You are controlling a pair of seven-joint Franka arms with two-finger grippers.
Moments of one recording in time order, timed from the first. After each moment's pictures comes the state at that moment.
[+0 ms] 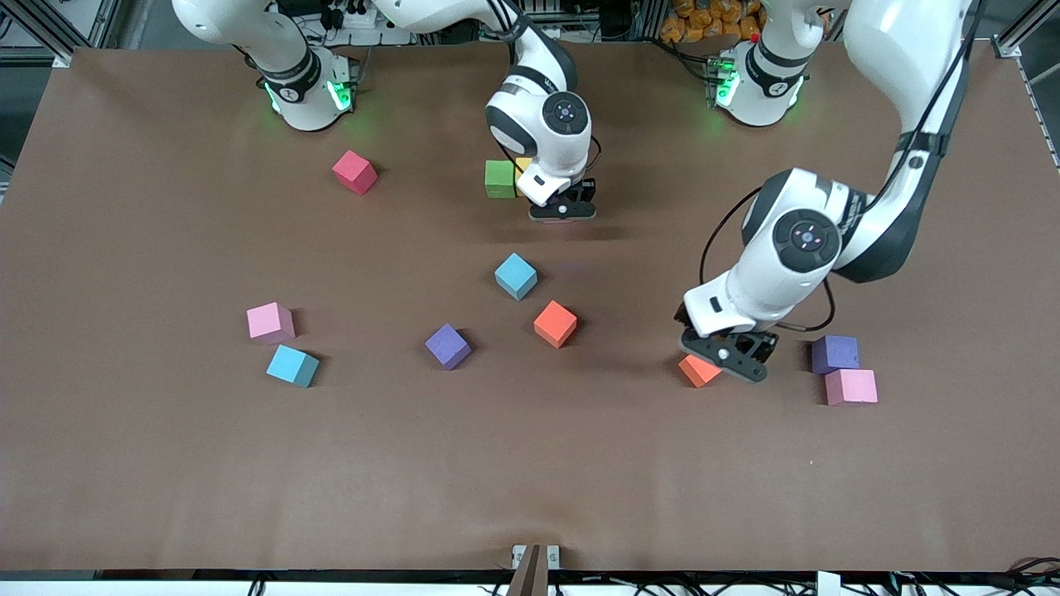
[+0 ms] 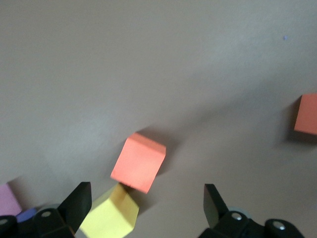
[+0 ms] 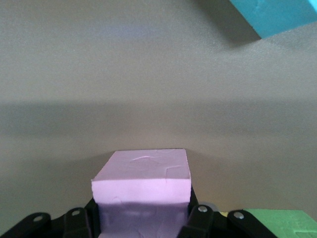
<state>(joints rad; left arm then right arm) -0.09 0.47 -0.33 -1.68 0.20 2.21 0.03 1.07 0.64 -0.01 -1.74 0.14 2.33 0.95</state>
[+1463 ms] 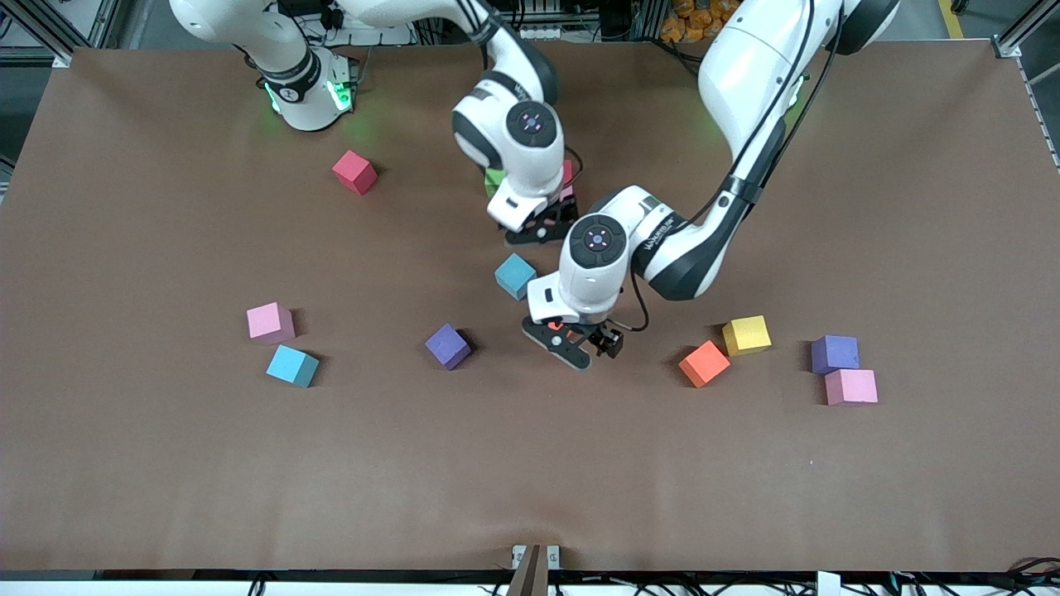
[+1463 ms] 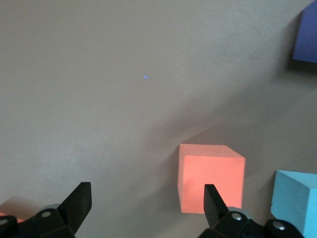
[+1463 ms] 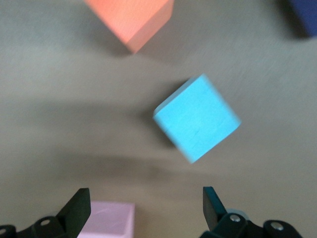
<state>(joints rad) -0.53 0.75 -0.18 -1.39 0.20 2.20 -0.12 0.94 0.53 -0.07 -1.73 0.08 2.24 0.65</state>
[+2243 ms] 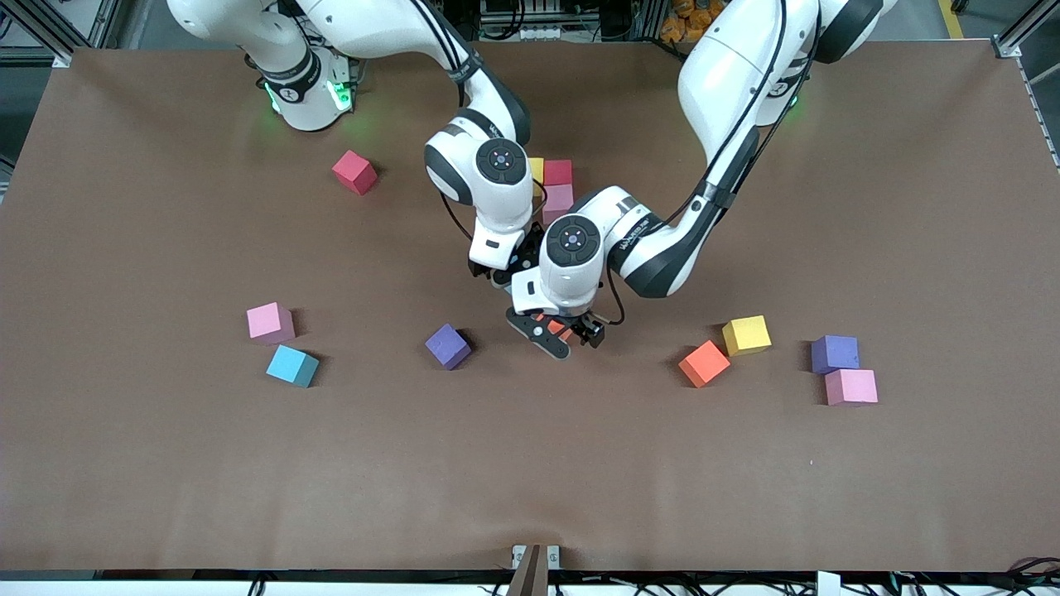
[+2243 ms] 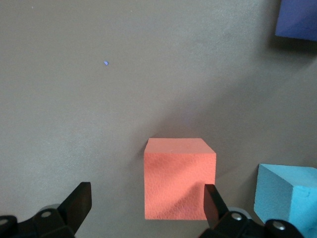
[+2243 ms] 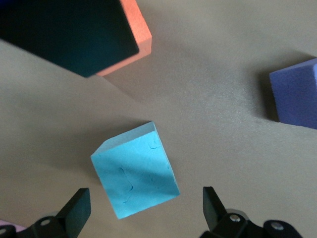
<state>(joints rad) -0.57 0.80 -0.18 -1.39 0.18 2.20 -0.12 0.88 0.56 -0.07 -1.78 -0.01 2.34 0.37</state>
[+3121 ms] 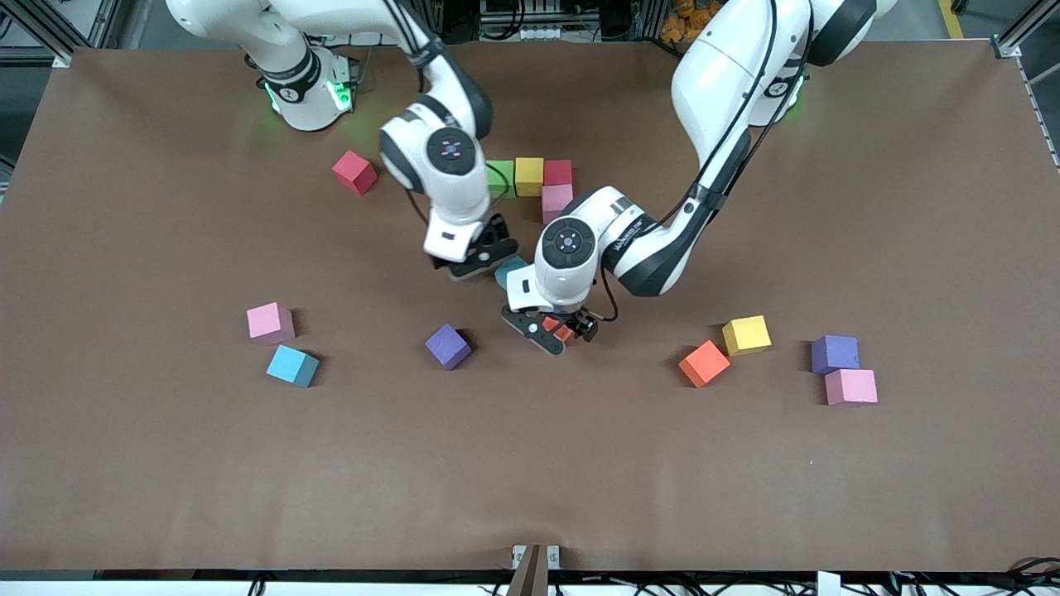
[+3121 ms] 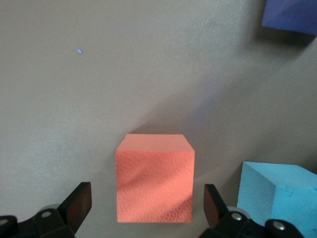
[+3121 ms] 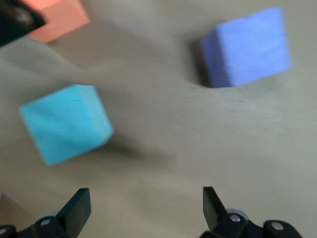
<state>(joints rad) -0.59 0.82 -0.18 -1.39 0.14 2.20 -0.12 0.77 0.35 -0.07 -2.02 -0.02 2.34 0.25</state>
